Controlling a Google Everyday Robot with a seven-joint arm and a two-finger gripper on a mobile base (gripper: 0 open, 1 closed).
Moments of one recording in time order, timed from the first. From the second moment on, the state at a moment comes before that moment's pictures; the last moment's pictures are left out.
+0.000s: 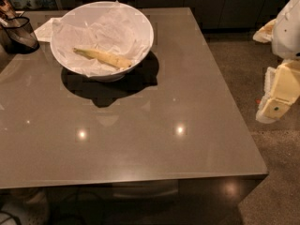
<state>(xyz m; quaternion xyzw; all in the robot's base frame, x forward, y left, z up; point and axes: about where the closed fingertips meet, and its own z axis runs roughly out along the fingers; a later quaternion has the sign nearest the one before) 0.438 -0.217 0.976 -0.60 0.78 -0.03 0.16</state>
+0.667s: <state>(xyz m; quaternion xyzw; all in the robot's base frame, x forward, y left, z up) 0.443 -0.210 0.980 -0.60 0.78 -0.03 0.16</state>
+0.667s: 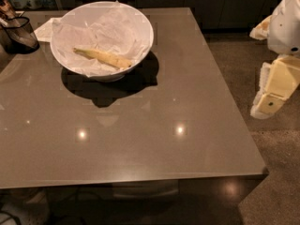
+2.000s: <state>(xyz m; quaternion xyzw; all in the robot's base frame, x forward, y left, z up) 0.521 -0.126 0.981 -0.62 0.77 -0.02 0.15</state>
